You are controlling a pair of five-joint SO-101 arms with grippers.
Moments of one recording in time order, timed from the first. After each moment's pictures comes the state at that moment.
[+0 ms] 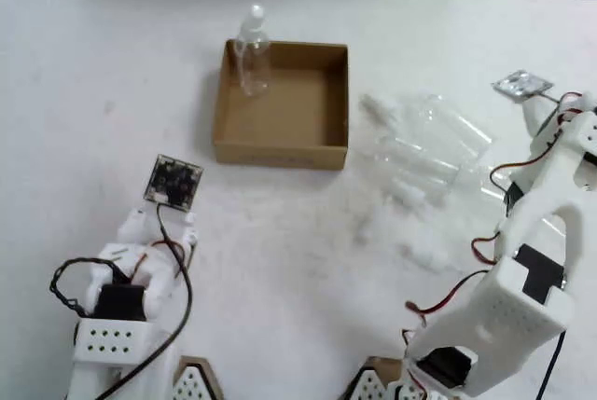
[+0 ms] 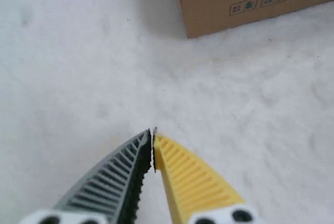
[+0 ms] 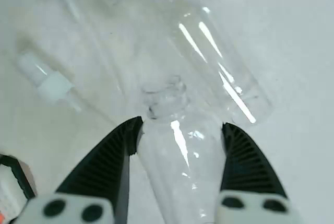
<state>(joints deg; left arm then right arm) -3.3 -76.4 87.2 46.4 -13.3 31.1 18.0 -18.6 95.5 62.4</state>
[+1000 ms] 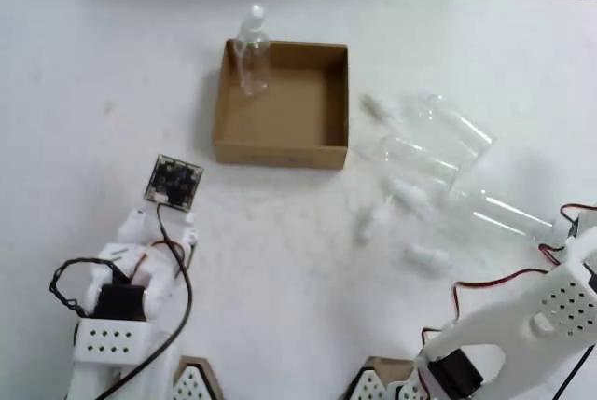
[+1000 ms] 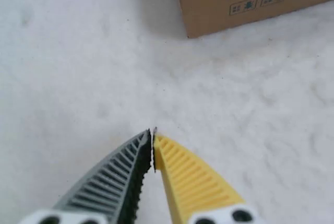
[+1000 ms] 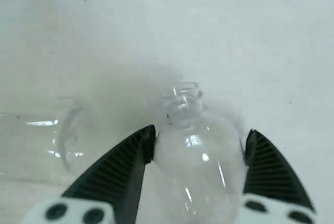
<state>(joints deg) -3.3 -76.4 87.2 46.4 -13.5 52.1 38.8 -24.4 80.1 36.1</state>
